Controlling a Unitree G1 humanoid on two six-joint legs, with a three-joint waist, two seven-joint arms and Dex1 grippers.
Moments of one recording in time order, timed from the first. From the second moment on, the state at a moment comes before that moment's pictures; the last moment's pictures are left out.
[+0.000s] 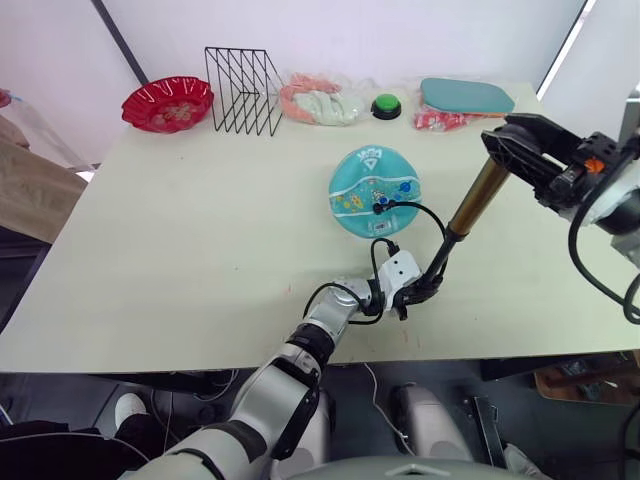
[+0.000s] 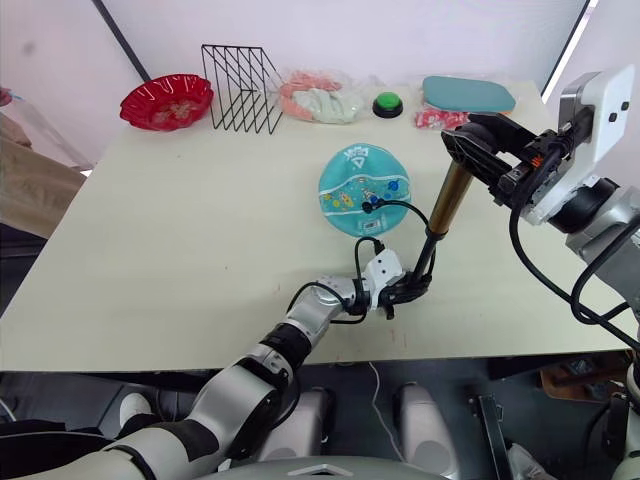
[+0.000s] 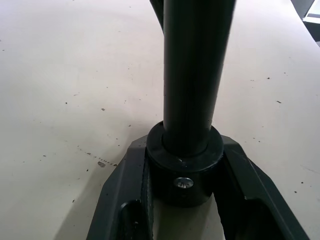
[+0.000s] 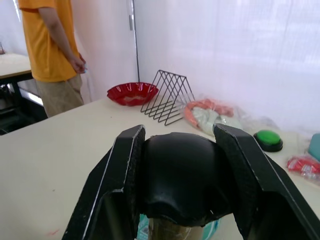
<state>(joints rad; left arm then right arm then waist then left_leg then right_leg) -0.66 -0.05 -0.32 0.93 0.08 -0.20 -0.78 -0.44 -0.78 -0.37 -0.59 1.10 0.82 0.29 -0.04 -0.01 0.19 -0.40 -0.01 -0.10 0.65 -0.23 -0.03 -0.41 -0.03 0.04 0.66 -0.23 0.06</state>
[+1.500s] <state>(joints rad) -0.63 -0.03 -0.32 0.93 0.09 -0.21 -0.77 -0.53 -0.76 -0.28 -0.39 0.92 0.79 0.57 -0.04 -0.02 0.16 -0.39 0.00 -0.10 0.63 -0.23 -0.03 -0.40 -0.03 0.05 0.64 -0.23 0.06</state>
